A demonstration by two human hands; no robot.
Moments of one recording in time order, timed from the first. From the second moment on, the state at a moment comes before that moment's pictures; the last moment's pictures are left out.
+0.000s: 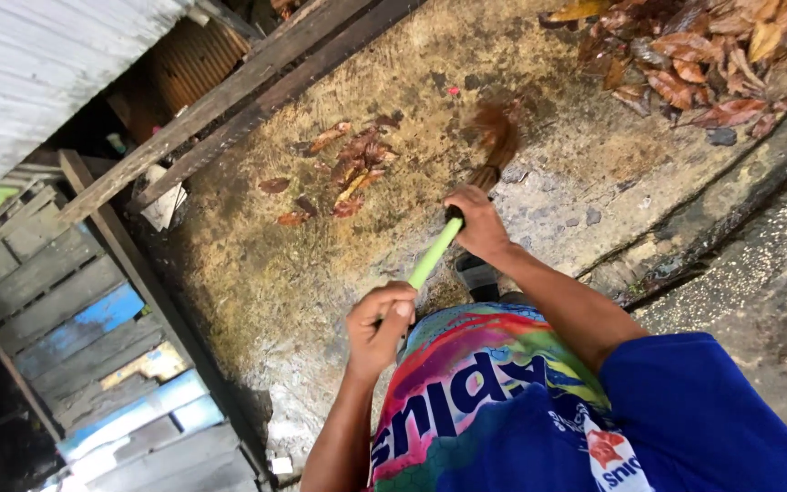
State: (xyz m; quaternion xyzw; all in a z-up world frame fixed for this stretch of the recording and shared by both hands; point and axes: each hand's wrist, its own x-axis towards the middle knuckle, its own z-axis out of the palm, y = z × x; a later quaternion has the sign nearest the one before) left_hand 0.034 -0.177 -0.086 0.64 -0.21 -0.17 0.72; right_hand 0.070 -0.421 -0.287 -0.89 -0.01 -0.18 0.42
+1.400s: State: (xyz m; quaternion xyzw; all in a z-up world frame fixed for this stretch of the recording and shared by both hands) left_hand 0.014 -0.204 -0.033 0.62 -0.27 -0.20 0.71; right_hand 0.023 -0.459 -0.203 -0.91 -0.01 -0.21 0.36
